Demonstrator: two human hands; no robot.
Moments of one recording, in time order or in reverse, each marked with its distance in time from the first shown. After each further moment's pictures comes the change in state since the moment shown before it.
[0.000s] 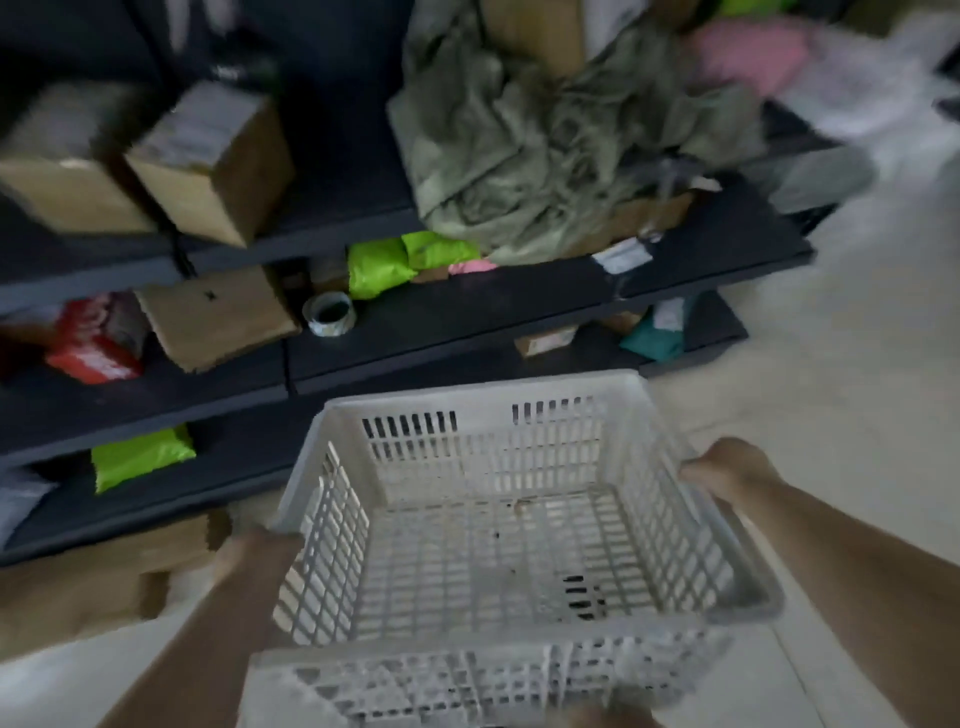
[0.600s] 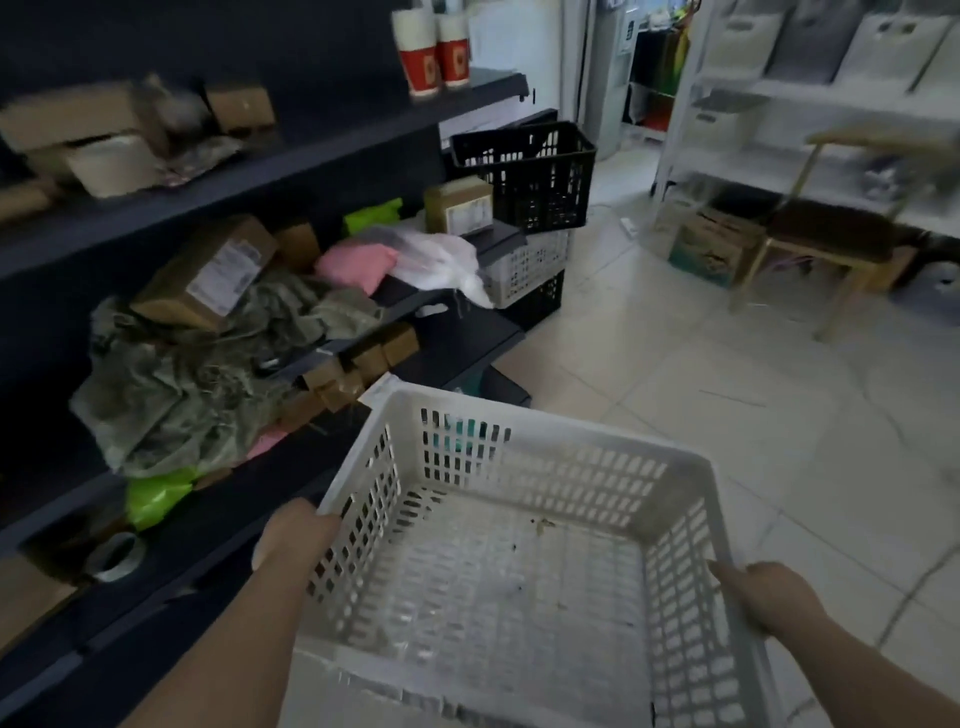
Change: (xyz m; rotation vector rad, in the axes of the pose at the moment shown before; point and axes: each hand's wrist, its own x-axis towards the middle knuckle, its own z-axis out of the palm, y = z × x) left_hand -0.323 0.290 0.110 0.341 0.066 0.636; right_hand -0.048 0.406 -0.143 0.421 0.009 0.383
